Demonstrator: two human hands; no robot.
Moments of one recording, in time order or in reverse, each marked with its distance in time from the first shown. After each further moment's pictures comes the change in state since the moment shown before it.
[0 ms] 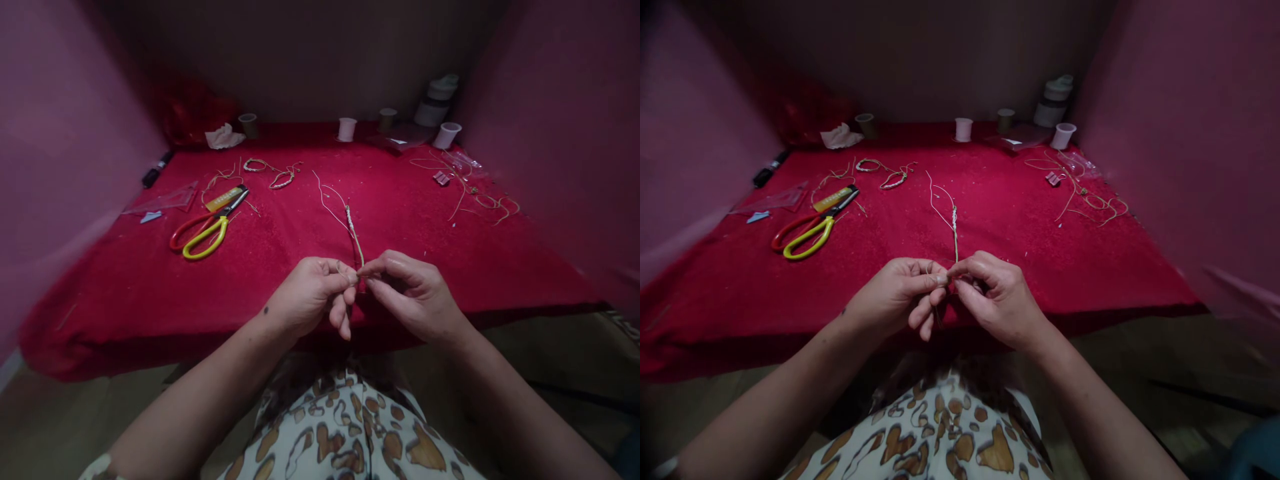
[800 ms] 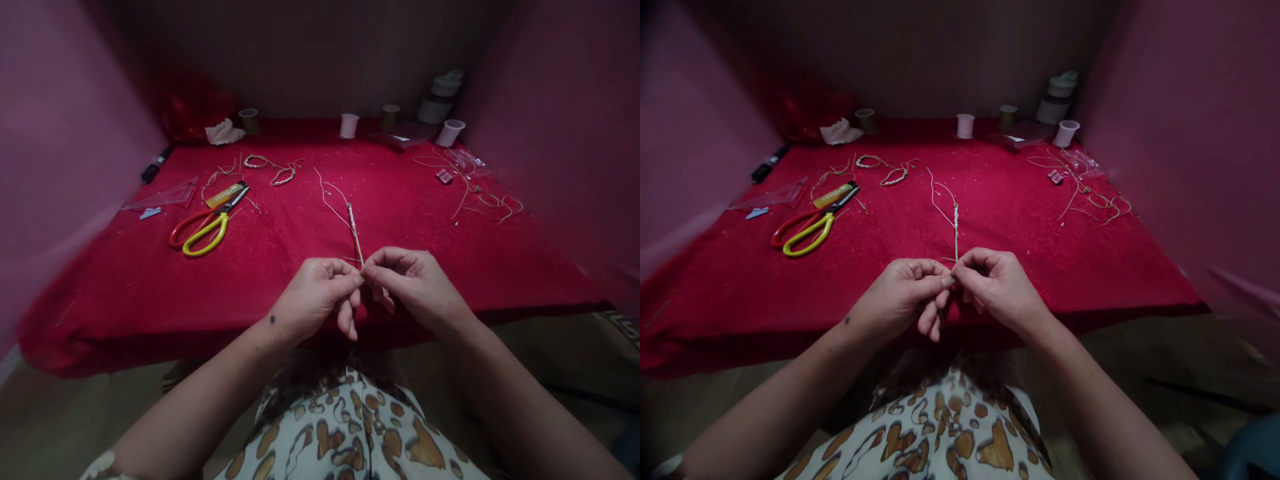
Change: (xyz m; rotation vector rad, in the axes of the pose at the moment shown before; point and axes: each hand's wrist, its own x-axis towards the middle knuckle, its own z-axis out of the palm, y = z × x) left_hand -0.003 -0.003 0.006 0.128 0.025 0.015; right_hand 0.012 -0.004 0.002 0.440 -0.076 0.543
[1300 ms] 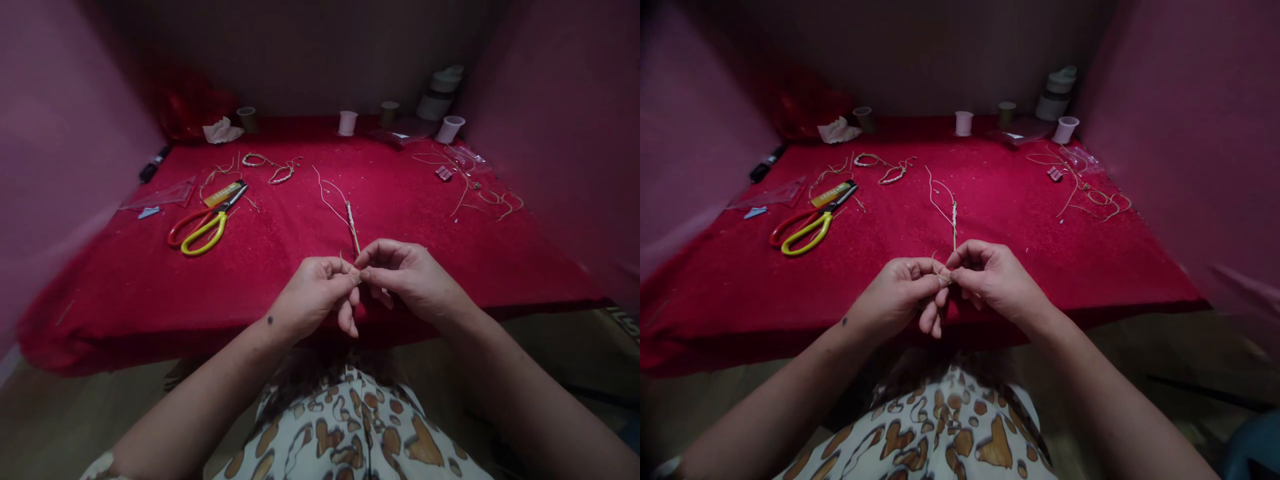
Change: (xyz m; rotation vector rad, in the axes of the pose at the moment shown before) left_hand -0.002 0.001 0.003 0.027 0.036 0.037; right_hand 0.009 0.003 -0.004 0.099 -0.109 0.003
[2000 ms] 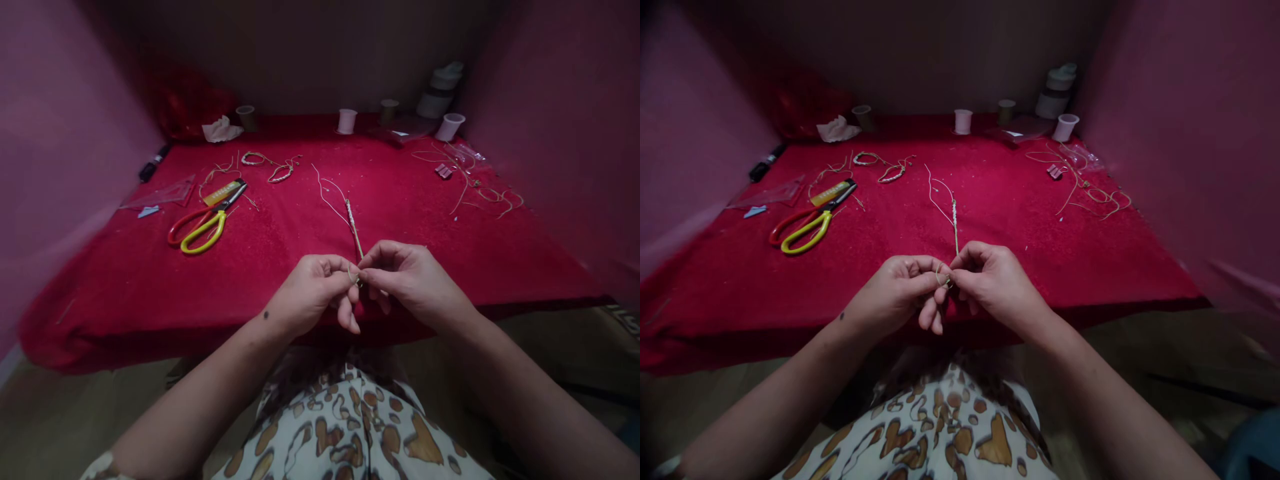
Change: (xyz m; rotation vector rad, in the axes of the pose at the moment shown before) left_hand 0.000 0.001 -0.003 -0.067 -0.029 -0.001; right_hand -0.009 -0.005 0.006 -0.042 0.106 0.051
